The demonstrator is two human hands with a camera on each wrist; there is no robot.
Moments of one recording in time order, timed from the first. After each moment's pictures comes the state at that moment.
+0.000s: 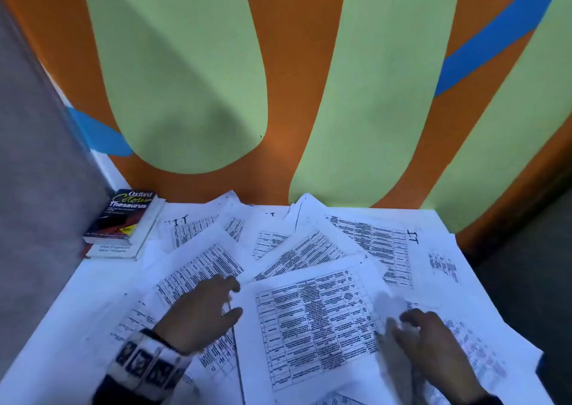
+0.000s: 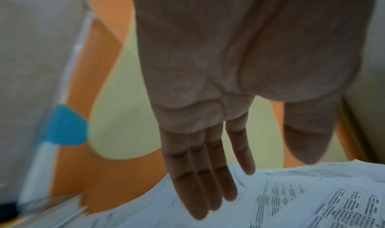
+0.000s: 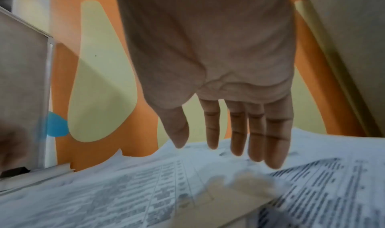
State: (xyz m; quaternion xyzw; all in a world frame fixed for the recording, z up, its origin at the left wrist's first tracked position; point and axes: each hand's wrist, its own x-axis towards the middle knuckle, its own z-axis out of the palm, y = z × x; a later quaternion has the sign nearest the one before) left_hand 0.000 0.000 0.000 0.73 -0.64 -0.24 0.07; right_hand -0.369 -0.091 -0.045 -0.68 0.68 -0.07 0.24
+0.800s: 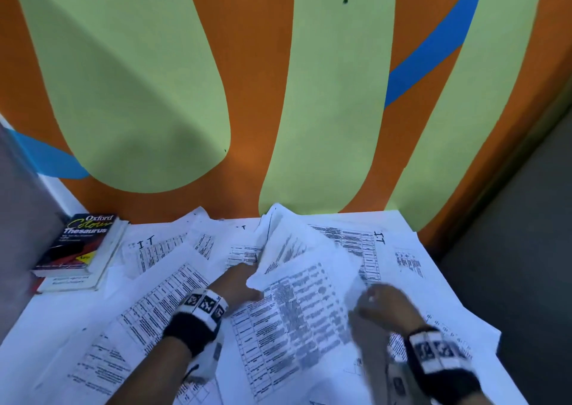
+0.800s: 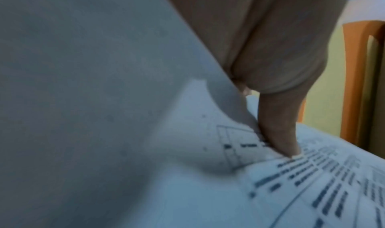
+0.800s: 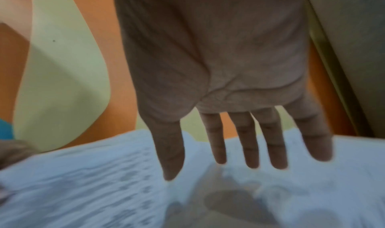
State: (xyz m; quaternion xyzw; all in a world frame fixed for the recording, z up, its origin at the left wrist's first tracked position) left_hand -0.027 -0.126 -0.069 0.69 -0.62 -0.37 0.10; right_hand -0.356 -0.150 -0.044 -0.67 0.69 0.01 0.28
